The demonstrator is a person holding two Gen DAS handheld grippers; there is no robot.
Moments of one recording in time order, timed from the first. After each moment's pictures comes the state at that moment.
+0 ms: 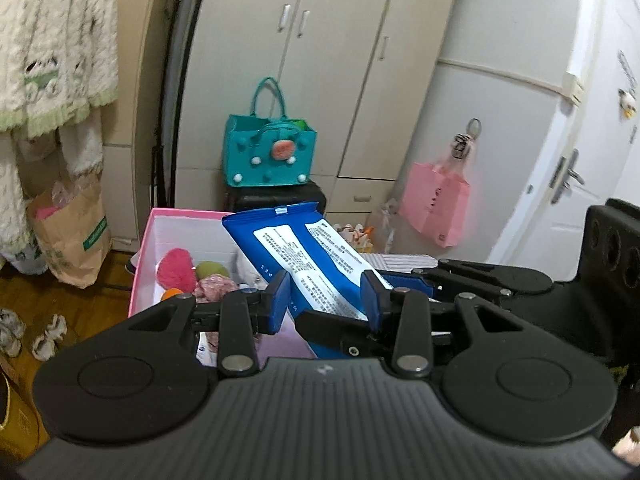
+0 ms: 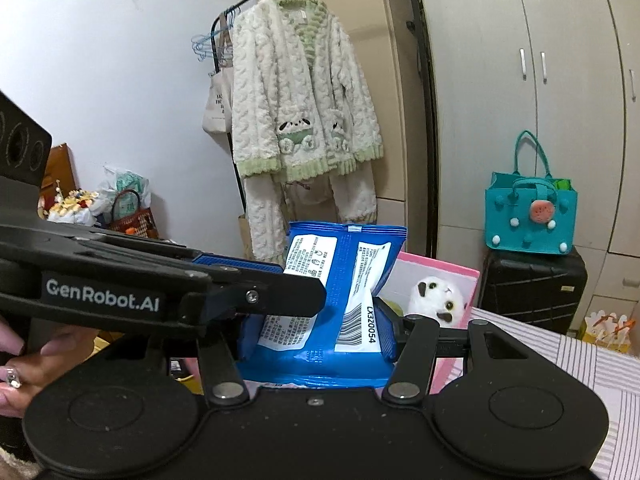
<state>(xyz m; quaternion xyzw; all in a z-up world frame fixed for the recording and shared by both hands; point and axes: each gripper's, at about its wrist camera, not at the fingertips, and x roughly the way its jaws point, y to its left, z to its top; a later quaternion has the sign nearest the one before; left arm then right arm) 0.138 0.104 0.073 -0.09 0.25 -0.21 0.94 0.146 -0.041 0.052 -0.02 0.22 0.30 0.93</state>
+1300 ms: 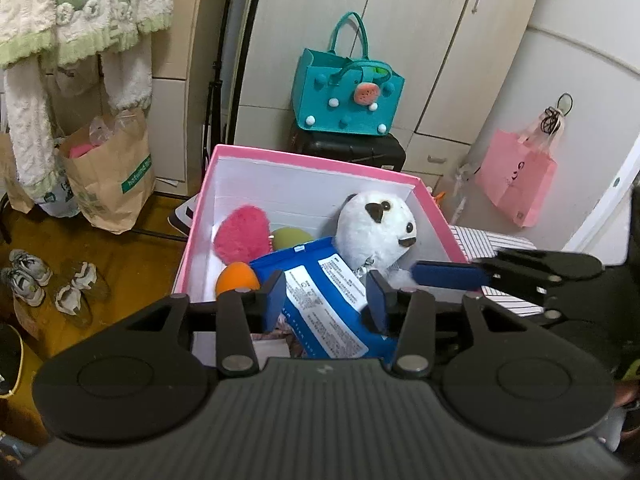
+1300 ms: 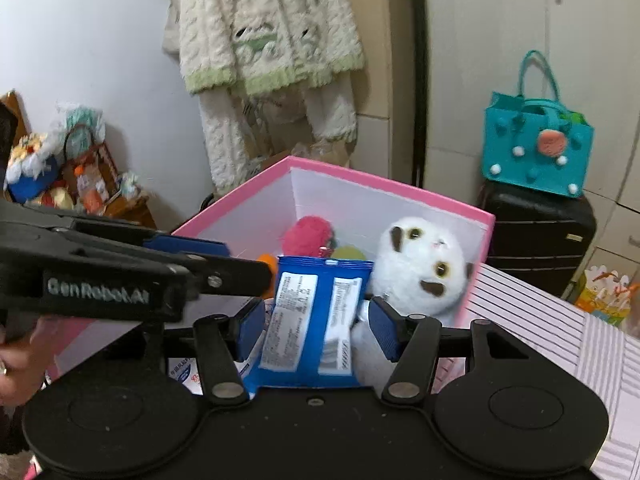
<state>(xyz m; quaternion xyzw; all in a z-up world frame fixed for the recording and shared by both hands) 0.253 0.136 -0.004 -0.10 0.34 -0.12 0.93 0.250 -0.020 -0.007 -0.04 0.33 0.27 0.91</state>
